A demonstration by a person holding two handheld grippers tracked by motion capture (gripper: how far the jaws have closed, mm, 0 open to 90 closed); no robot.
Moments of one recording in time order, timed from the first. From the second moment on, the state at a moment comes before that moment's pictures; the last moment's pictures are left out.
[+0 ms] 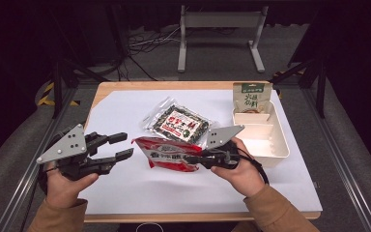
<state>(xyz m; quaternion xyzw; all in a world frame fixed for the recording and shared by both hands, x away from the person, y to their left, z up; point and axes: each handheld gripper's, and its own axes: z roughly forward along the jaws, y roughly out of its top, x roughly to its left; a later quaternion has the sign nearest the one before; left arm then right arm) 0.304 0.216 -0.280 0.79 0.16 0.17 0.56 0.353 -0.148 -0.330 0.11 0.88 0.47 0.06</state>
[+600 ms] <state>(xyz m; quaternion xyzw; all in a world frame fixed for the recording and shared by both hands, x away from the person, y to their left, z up) 0.317 0.226 -0.291 0.79 0.21 0.17 0.55 0.368 -0.187 -0.296 0.13 0.87 0.45 0.11</state>
